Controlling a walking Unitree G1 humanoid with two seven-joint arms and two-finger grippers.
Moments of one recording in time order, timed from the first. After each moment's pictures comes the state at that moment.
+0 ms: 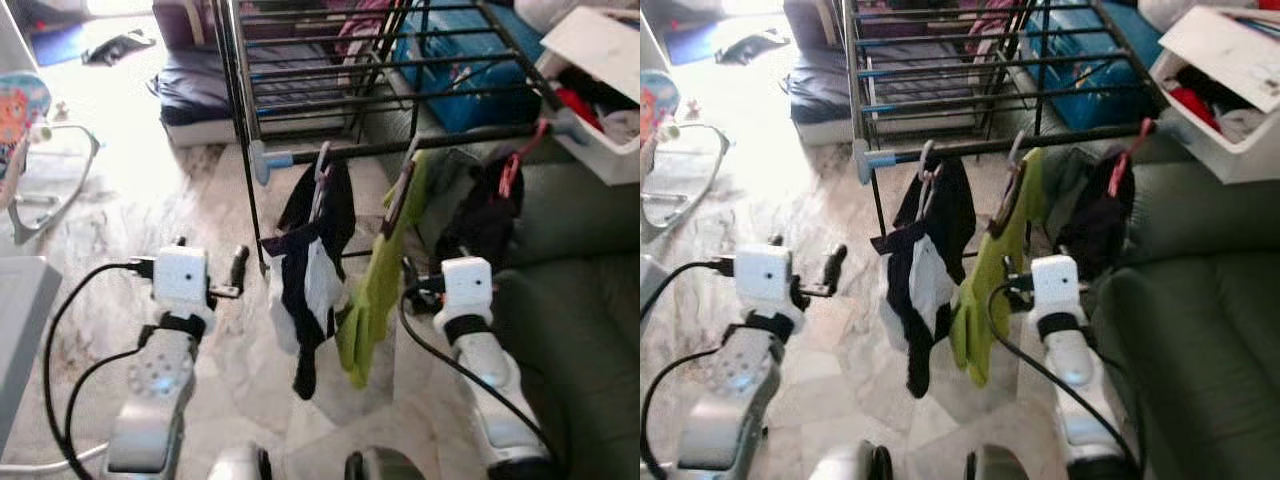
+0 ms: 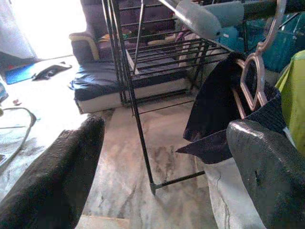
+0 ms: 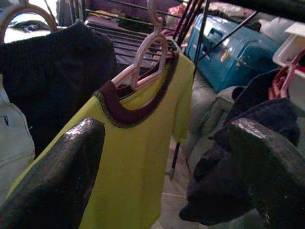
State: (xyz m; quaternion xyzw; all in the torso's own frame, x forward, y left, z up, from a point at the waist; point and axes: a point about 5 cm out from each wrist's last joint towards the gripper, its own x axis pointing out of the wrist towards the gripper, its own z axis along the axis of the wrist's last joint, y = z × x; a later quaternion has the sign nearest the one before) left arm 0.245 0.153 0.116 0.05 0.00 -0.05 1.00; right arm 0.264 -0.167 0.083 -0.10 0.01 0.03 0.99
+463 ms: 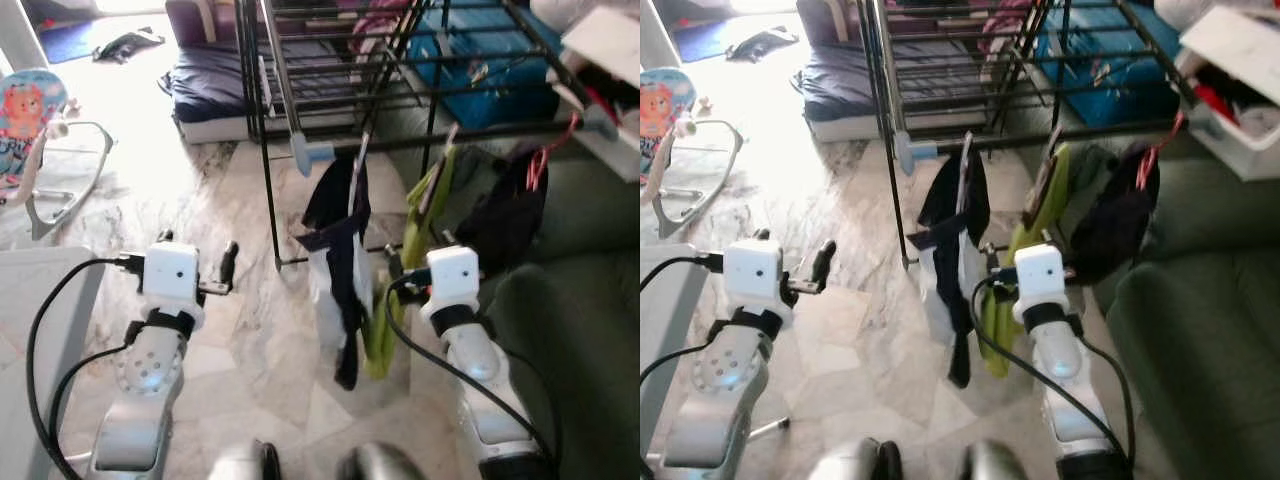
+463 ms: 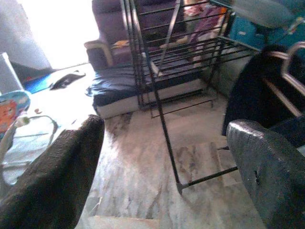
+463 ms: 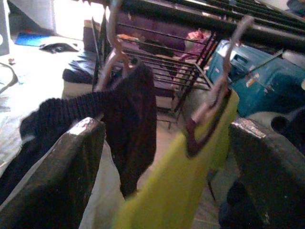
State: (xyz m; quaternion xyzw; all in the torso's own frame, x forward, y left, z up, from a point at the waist) left arm 0.246 0.153 0.119 0.07 -0.01 -0.05 1.00; right arm 0.266 -0.152 0.097 -0.11 -0.03 0.06 0.99
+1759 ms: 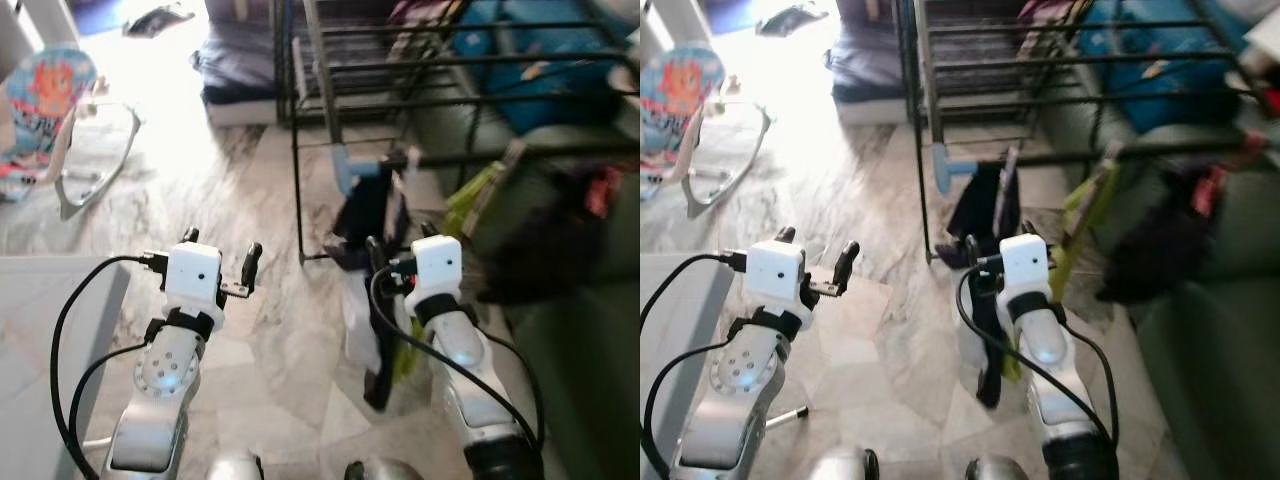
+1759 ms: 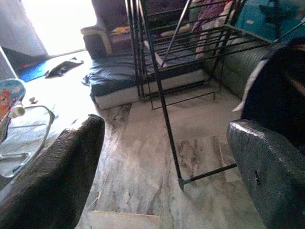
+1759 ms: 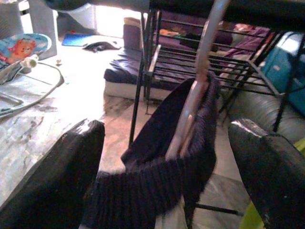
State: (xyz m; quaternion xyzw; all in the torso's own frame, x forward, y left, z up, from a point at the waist) left arm 0.245 0.146 0.122 0.08 -0.02 -0.07 0.99; right arm 0.280 -0.127 0.103 -0.06 -0.04 0.10 0.99
